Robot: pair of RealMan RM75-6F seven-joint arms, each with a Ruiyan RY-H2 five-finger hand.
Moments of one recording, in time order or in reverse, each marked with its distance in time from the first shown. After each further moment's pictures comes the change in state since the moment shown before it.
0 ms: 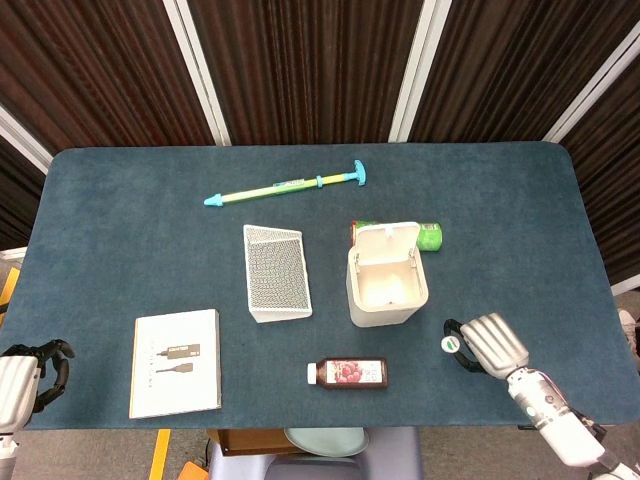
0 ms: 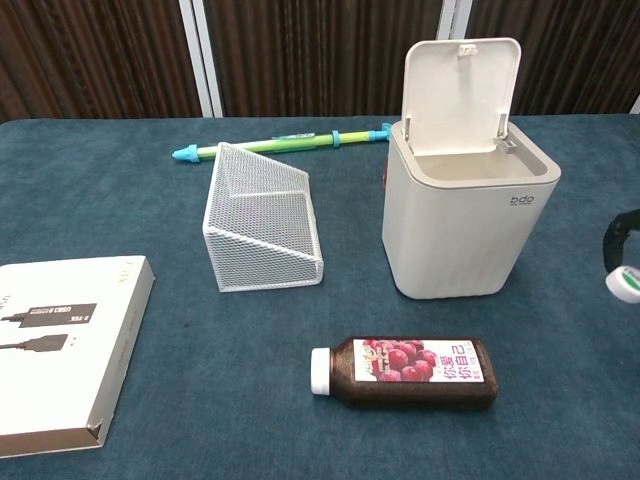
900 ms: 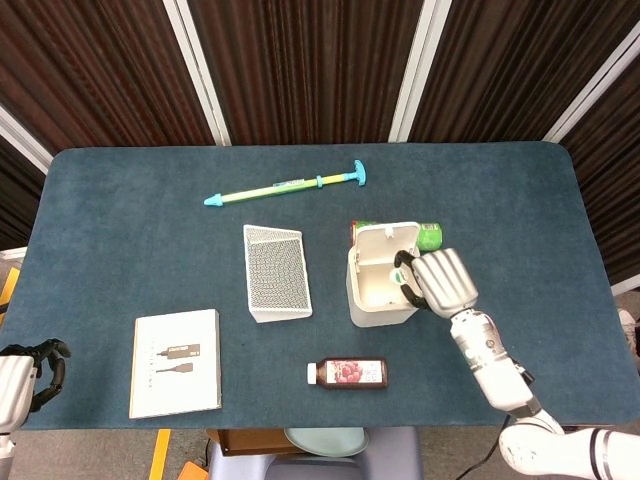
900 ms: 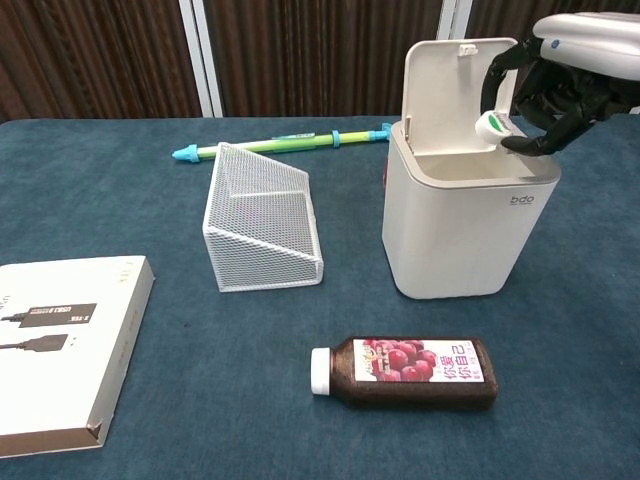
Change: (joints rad) left arm 0.004 0.006 -0.005 -0.001 -0.012 0.005 0.002; right arm 0.228 -0.135 0.296 -0.168 0.418 -0.005 -0.375
